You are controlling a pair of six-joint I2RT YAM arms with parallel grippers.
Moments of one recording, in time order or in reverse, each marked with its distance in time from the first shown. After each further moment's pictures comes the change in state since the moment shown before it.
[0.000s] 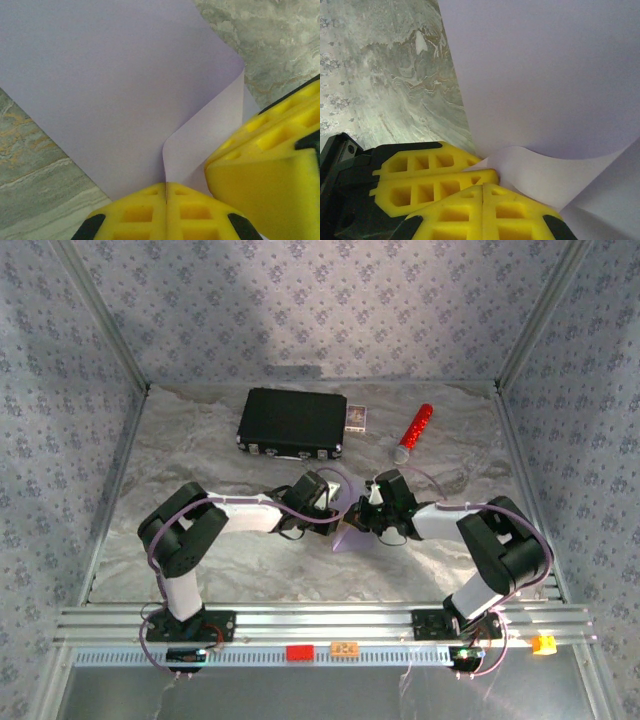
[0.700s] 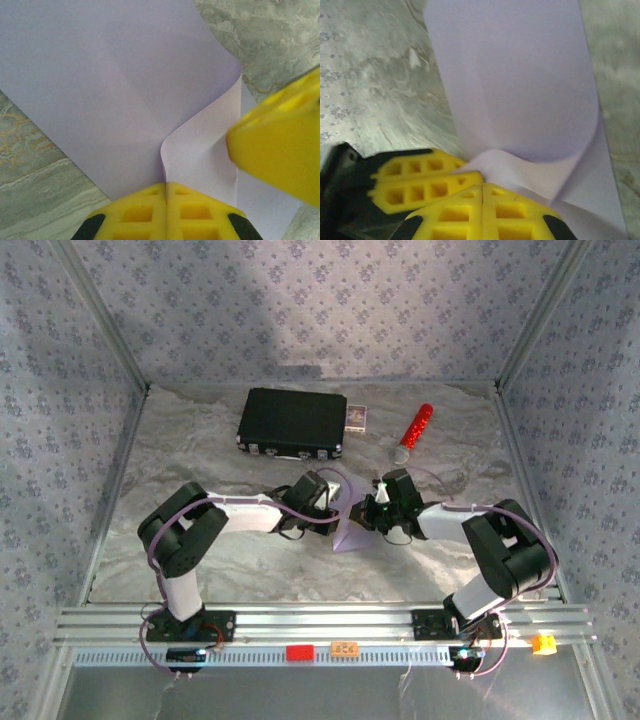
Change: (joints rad) left arm 0.000 0.000 0.000 -0.001 0.000 0.000; right arm -0.052 -0.030 -0.003 -0.031 0.000 -0.016
